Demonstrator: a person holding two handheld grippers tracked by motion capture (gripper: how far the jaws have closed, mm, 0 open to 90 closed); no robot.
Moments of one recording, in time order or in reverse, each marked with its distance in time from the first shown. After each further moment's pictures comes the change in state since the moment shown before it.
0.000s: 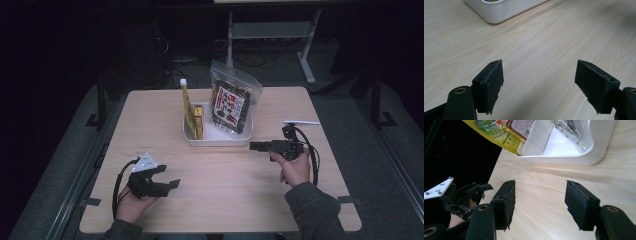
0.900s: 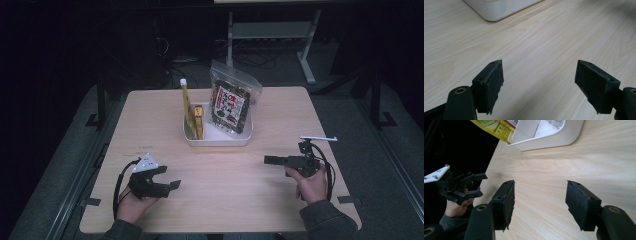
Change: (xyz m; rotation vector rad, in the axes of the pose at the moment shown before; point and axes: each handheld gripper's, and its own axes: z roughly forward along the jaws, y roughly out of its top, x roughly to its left) left arm -0.001 -0.002 0.003 0.005 -0.012 -0.008; right arm -0.030 -0.039 -0.033 -0.023 -0.004 0.002
